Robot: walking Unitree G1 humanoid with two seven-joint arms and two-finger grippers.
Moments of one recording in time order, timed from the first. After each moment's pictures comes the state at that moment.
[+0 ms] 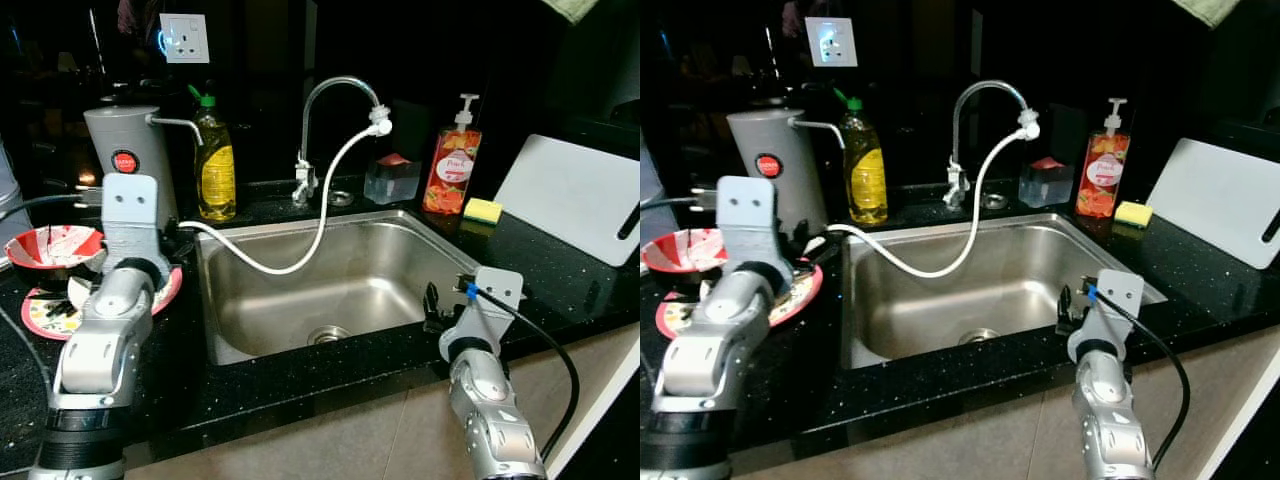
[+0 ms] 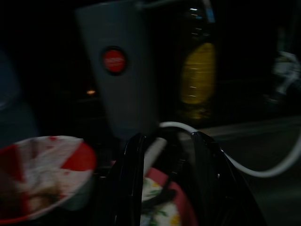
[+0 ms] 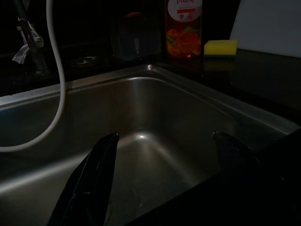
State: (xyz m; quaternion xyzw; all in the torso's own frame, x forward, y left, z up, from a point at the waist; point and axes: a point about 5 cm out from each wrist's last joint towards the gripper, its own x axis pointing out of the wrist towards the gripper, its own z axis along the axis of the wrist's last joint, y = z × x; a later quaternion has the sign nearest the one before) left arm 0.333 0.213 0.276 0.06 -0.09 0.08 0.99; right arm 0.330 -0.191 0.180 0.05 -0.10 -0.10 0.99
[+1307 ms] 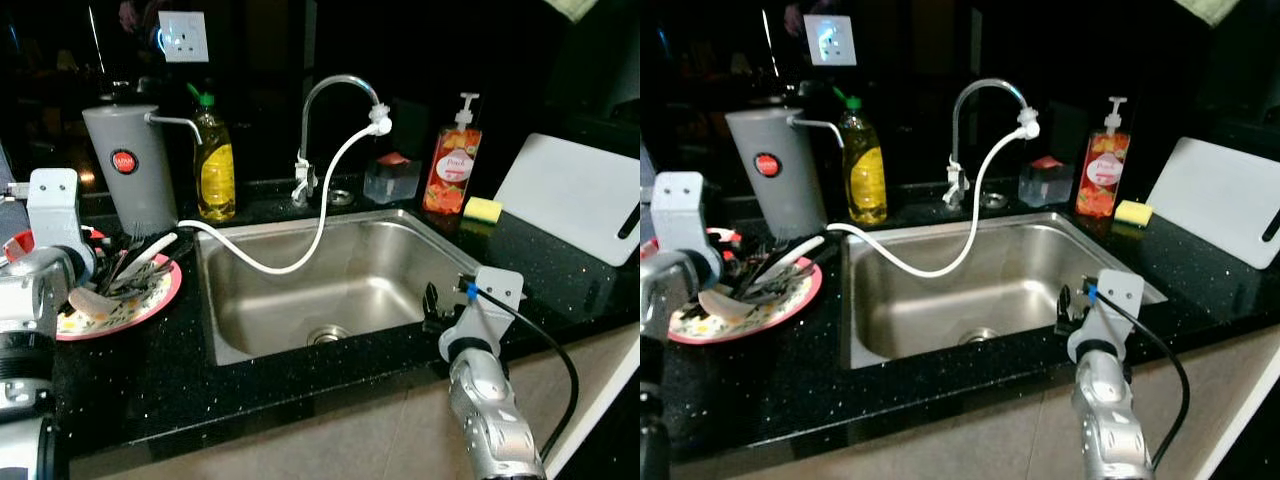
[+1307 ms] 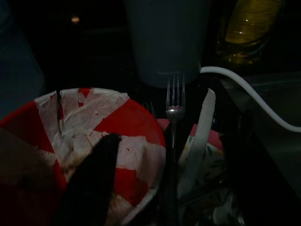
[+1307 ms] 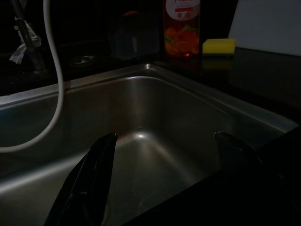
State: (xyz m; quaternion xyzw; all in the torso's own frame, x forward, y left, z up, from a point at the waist) left arm 0.364 0.306 0.274 0.00 0.07 0.06 1.00; right arm 0.330 -0.190 0.179 0.05 -0.10 -0.10 0.99
